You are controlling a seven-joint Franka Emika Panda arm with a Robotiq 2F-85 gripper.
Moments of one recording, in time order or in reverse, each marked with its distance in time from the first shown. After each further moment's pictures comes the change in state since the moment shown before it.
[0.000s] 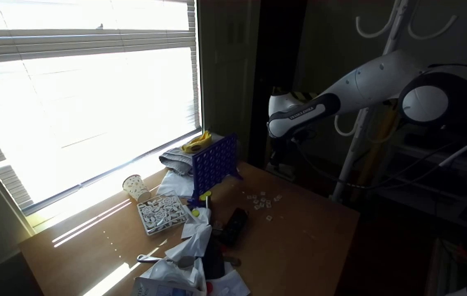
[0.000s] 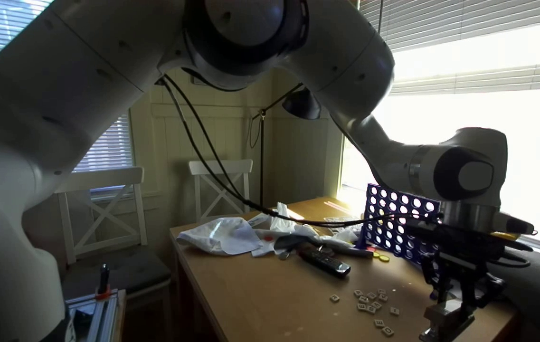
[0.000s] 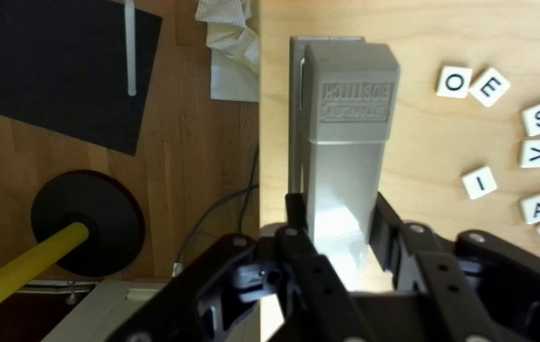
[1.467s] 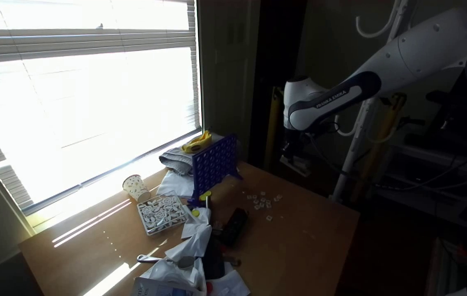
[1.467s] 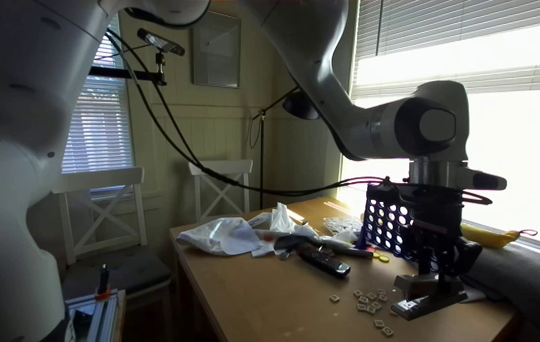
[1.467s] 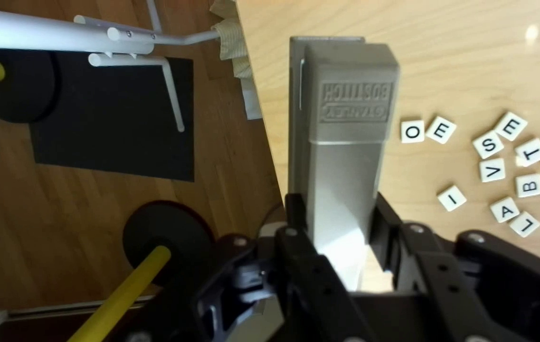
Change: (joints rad) arm 0.091 -0.346 -0.080 -0.393 -0.083 0.091 0.294
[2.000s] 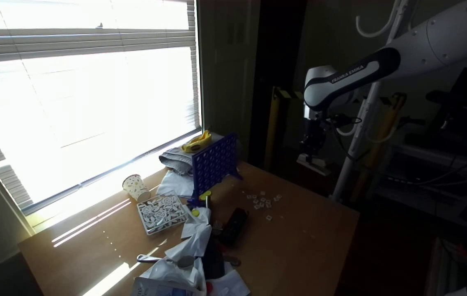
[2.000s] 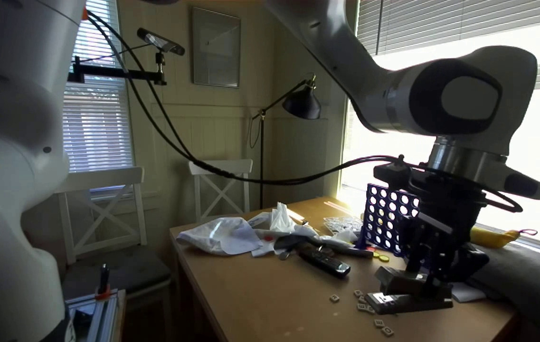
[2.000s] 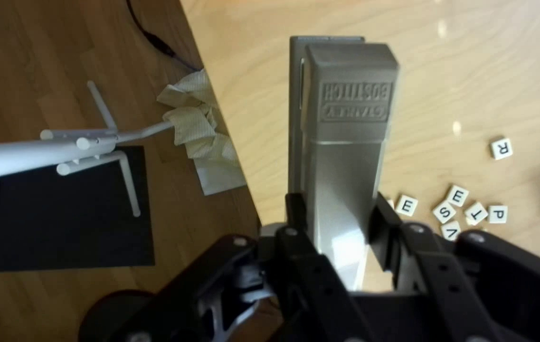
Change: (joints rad) arm -0.104 -0.105 -0.002 -0.045 0.211 -0.221 -0.158
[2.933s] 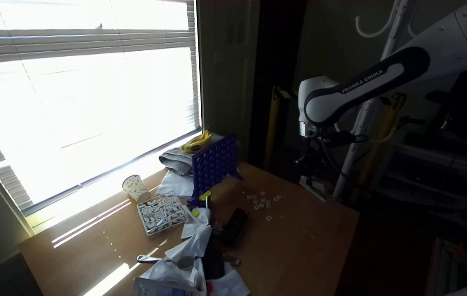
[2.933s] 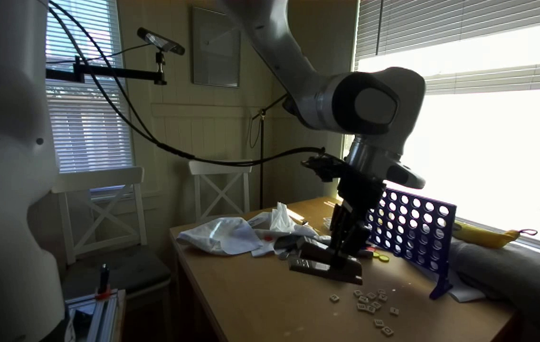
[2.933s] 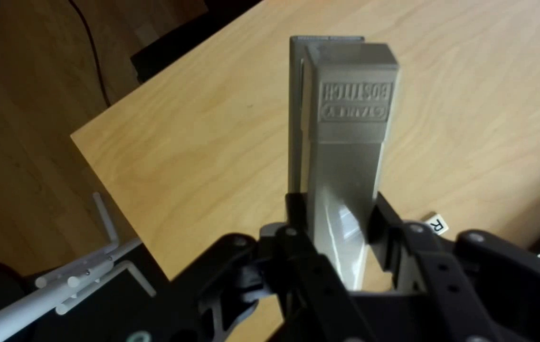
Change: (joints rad) arm 0.130 -0.165 0.059 -0.248 0.015 -0.012 0.444
